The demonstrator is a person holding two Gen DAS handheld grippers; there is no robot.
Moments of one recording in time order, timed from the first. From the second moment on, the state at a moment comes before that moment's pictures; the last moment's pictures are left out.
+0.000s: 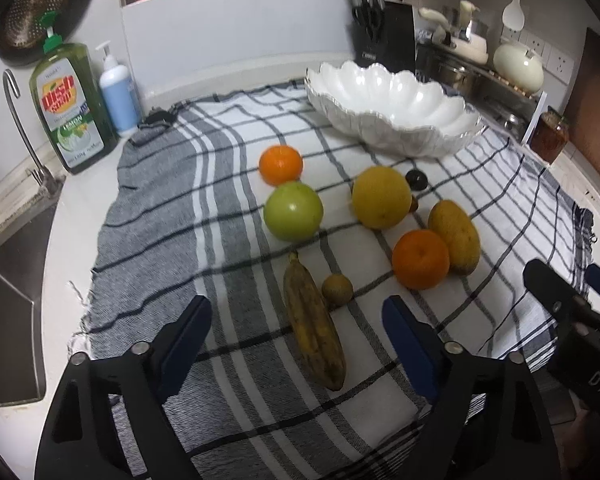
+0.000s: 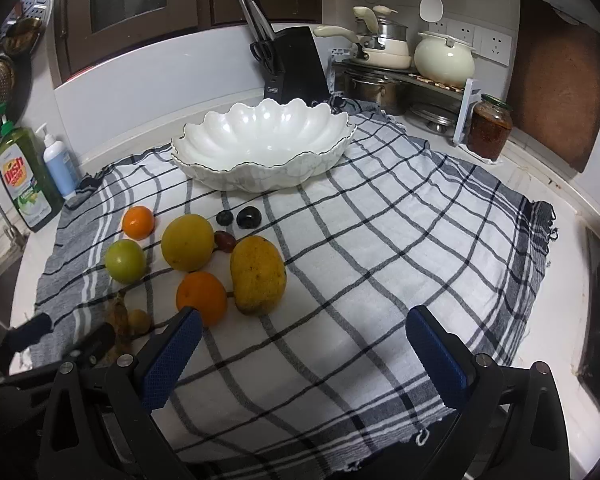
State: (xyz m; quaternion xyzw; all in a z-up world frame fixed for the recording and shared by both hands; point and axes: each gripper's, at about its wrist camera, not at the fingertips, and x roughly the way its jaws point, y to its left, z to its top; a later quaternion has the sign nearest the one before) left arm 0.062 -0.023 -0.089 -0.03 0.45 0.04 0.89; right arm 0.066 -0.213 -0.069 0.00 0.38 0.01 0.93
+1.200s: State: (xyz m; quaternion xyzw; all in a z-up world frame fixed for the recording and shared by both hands) left arm 0.072 -0.038 -0.129 0.01 0.48 0.04 0.88; right arm 0.082 -0.217 -0.101 0.01 0.41 0.03 0.91
